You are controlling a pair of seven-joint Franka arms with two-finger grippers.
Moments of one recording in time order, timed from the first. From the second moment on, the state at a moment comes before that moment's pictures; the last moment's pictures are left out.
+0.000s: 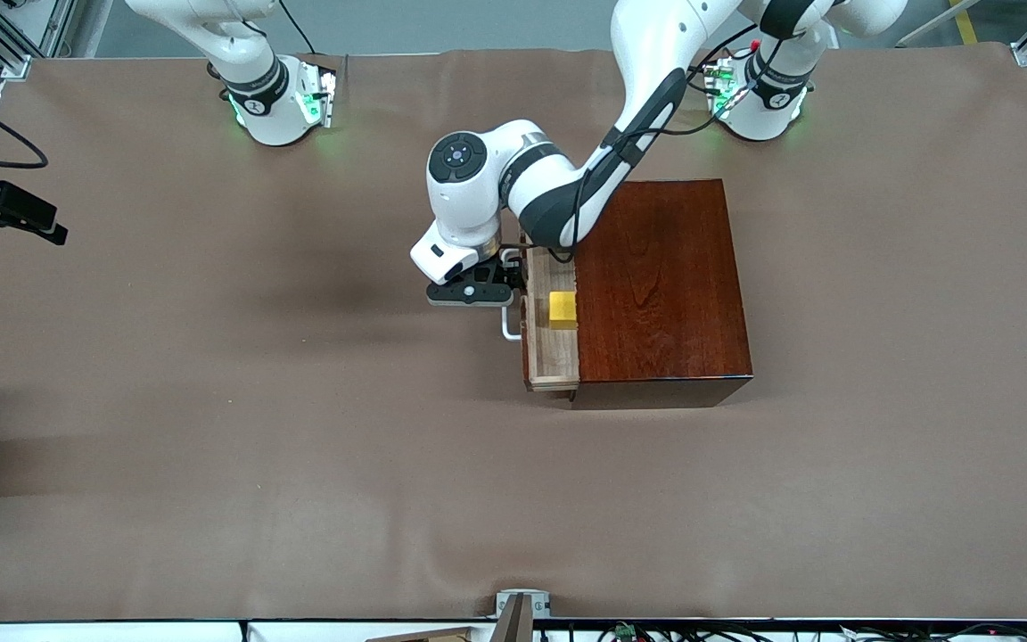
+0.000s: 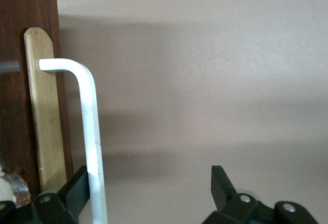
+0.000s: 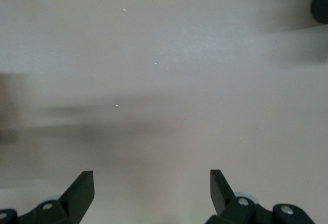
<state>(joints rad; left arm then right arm) -0.83 0.76 -0.11 -1.31 0.16 2.11 -0.95 -0.01 -0.01 -0.07 -1.58 0.04 1.53 -0.04</state>
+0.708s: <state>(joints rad) -0.85 0.79 -0.13 -1.28 0.14 2.25 -0.95 0.07 0.17 -0.06 -1.48 0.10 1.55 0.15</state>
